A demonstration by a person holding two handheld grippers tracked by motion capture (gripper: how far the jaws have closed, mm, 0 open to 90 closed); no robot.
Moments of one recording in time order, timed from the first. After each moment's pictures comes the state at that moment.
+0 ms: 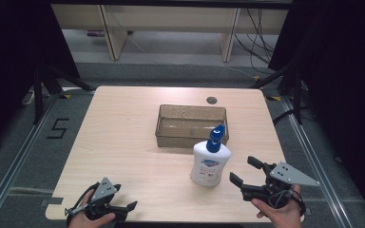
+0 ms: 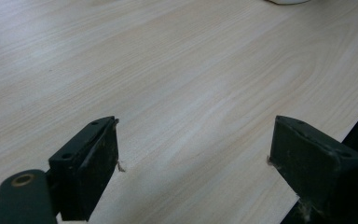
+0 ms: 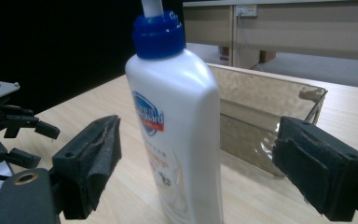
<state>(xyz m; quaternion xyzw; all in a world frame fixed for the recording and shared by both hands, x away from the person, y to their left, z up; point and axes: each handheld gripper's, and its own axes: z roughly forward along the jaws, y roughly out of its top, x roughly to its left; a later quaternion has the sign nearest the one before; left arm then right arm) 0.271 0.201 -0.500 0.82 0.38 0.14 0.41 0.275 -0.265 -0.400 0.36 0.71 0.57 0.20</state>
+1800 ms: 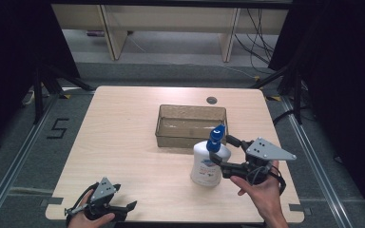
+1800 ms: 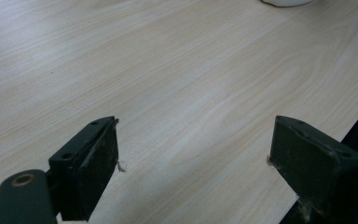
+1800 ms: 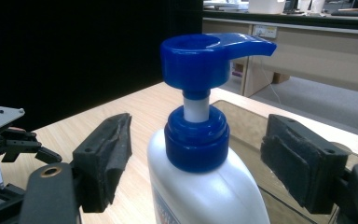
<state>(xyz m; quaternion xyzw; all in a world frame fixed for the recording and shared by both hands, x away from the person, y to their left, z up) 0.270 0.202 -0.499 0.81 0.38 0.14 0.41 0.314 -0.214 -0.362 0.30 0.72 0.58 0.22</state>
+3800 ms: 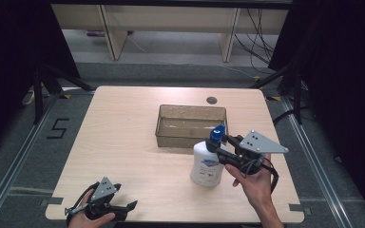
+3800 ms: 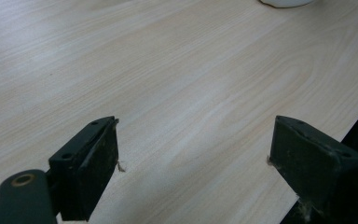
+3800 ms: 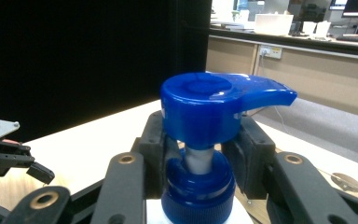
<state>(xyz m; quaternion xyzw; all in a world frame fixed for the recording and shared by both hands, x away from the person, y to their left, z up) 0.273 0.203 -0.498 0.82 0.37 0.14 0.40 0.332 -0.201 -0.359 0.27 0.72 0.60 0.24</state>
